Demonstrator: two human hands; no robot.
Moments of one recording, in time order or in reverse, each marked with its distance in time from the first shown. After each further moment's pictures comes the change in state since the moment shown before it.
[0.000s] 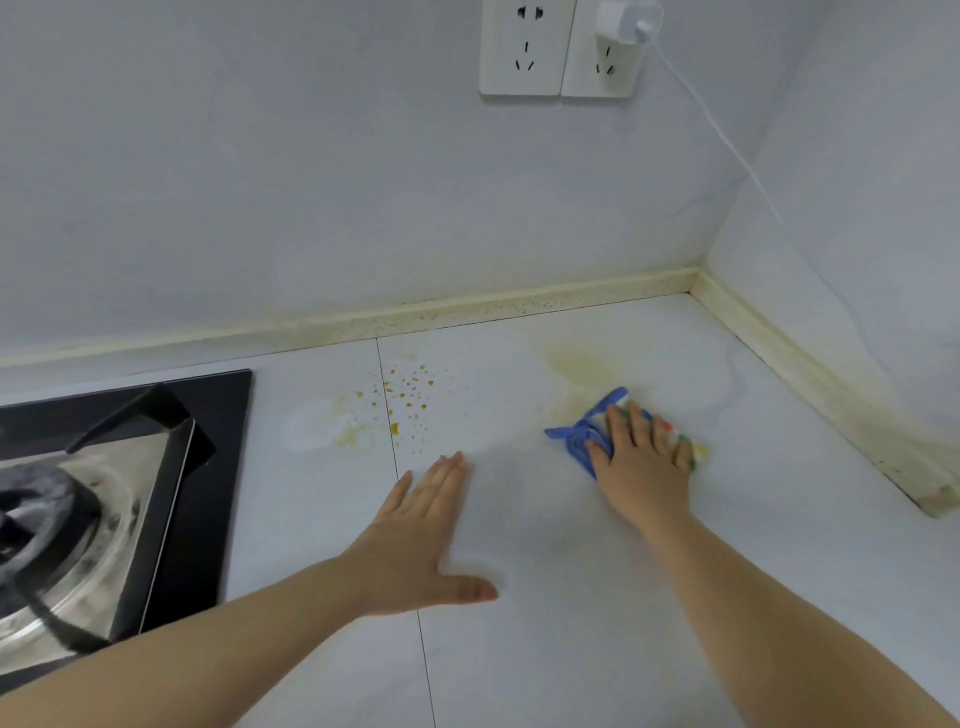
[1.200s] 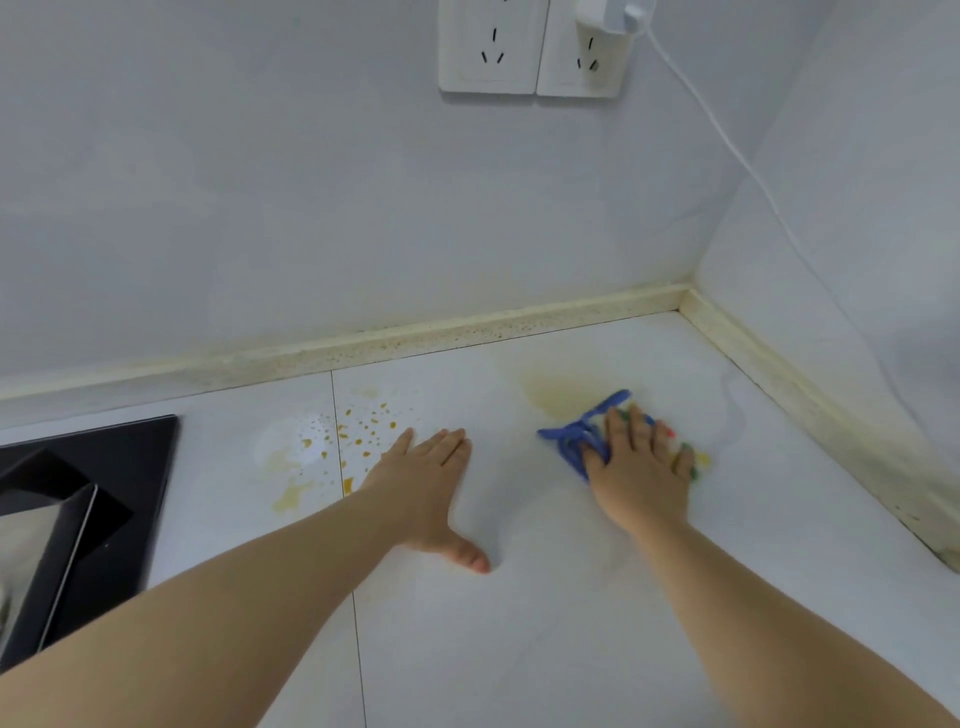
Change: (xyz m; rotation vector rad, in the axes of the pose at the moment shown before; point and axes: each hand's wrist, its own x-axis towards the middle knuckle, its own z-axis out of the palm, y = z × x) left_hand 0.114 -0.008 -0.051 0.287 -0.093 -0.076; right_hand 0.057 0.003 -0.012 0.016 -0.011 0.118
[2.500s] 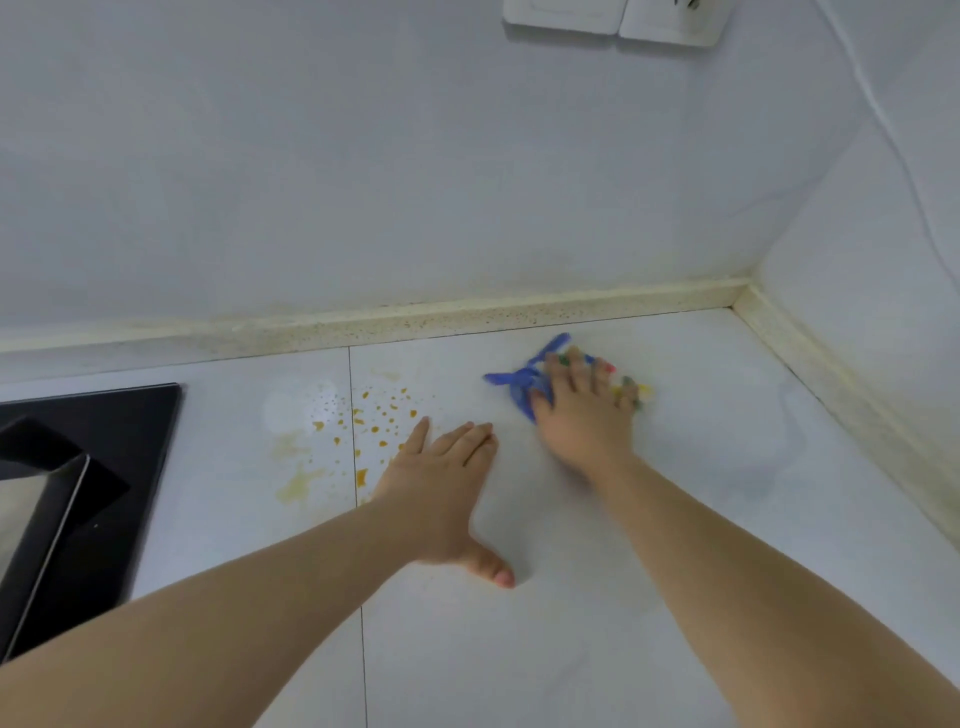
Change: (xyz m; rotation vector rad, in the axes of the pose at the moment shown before) left_hand 0.001 -0.003 0.006 -0.039 0.042 -0.005; right_hand 0.054 -0.082 0.002 -0.029 0.062 -0.284
